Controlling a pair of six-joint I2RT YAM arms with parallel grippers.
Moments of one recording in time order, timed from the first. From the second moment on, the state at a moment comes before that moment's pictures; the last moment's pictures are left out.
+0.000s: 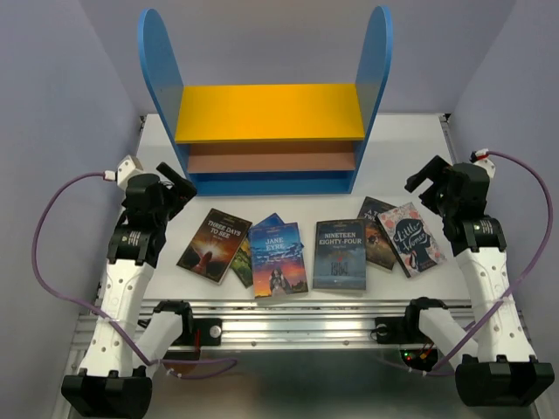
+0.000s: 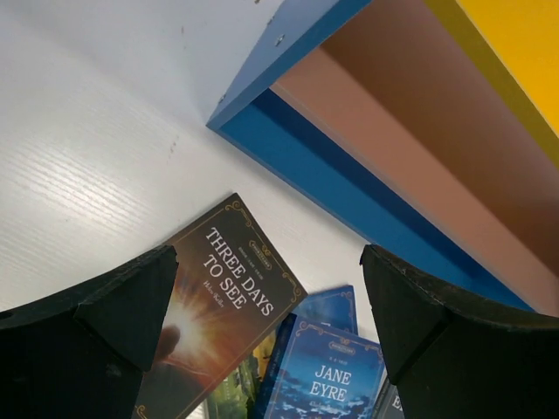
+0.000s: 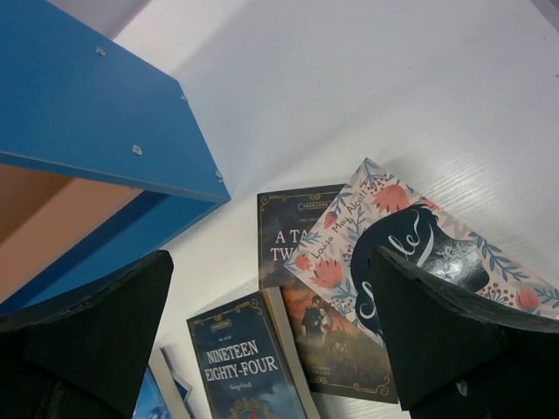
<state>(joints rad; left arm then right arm) -0.08 0.81 0.91 -0.60 -0.22 -0.74 -0.03 0.87 0.97 -0.60 0.17 0.61</state>
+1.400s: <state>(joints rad) -0.41 1.09 0.35 0.02 0.29 -0.94 0.78 1.52 0.62 0.22 -0.32 0.87</state>
